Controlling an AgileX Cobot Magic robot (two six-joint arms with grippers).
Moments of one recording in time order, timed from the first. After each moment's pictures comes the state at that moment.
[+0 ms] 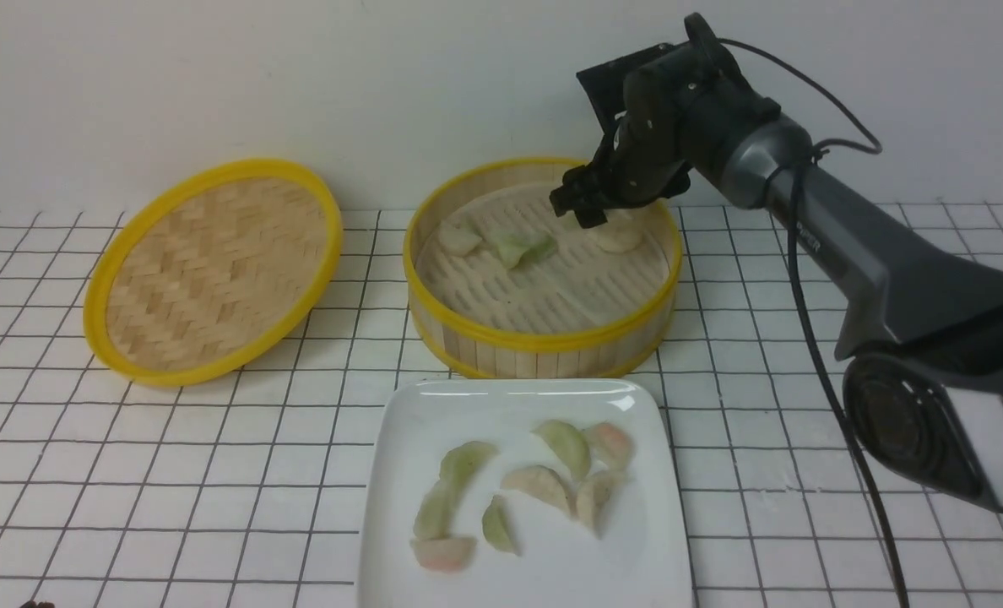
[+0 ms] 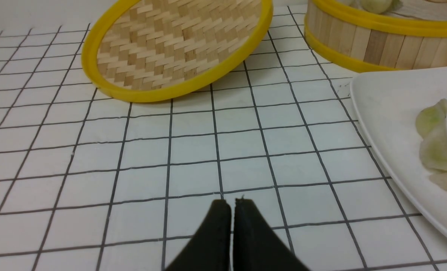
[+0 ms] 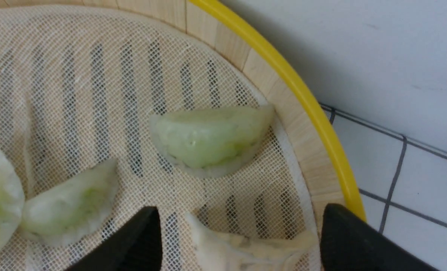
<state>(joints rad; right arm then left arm) 0.41 2.61 -2.58 -0.16 1.08 0.11 -0.04 -0.01 0.03 -0.17 0.38 0.16</state>
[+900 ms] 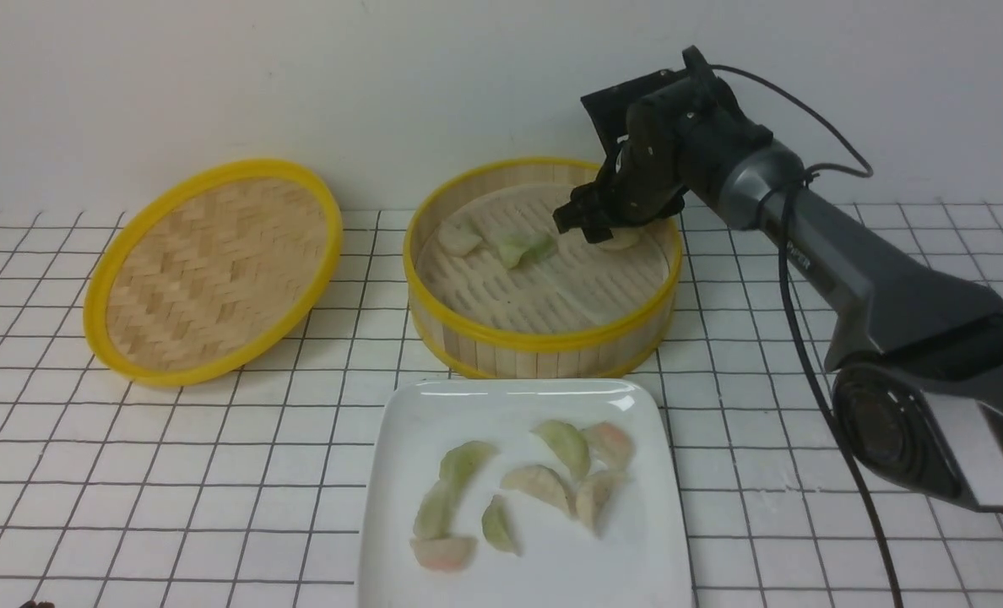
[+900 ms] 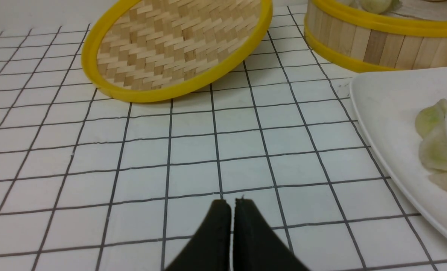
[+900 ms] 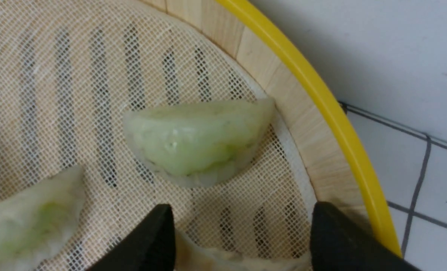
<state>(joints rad) 0.40 2.68 -2.59 -0.14 1.03 0.11 -0.04 -0.01 0.03 -0.17 0.38 0.16</state>
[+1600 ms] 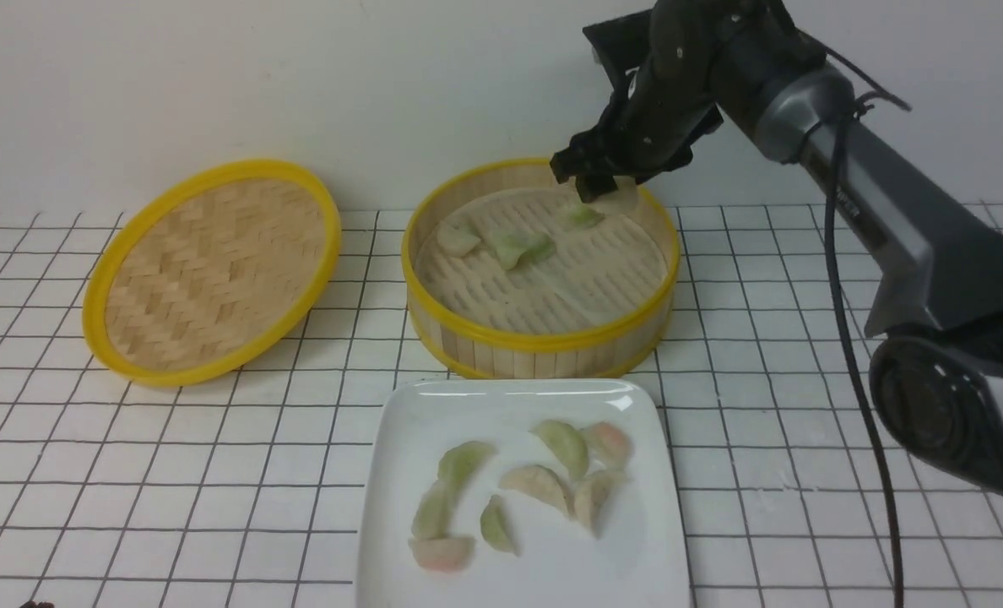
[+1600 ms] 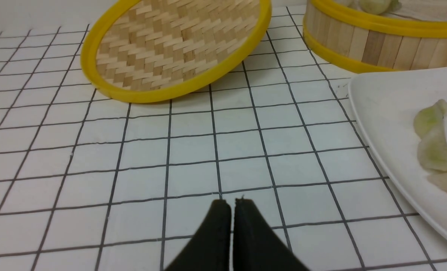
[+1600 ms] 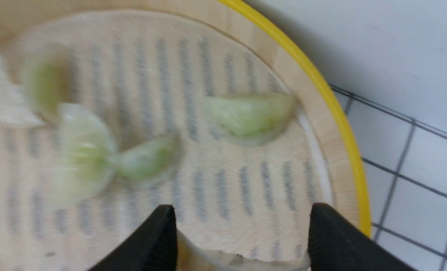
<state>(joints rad) 0.40 2.53 -2.65 0.02 1.25 0.01 -0.04 -0.01 0.03 -0.17 0.38 0.16</state>
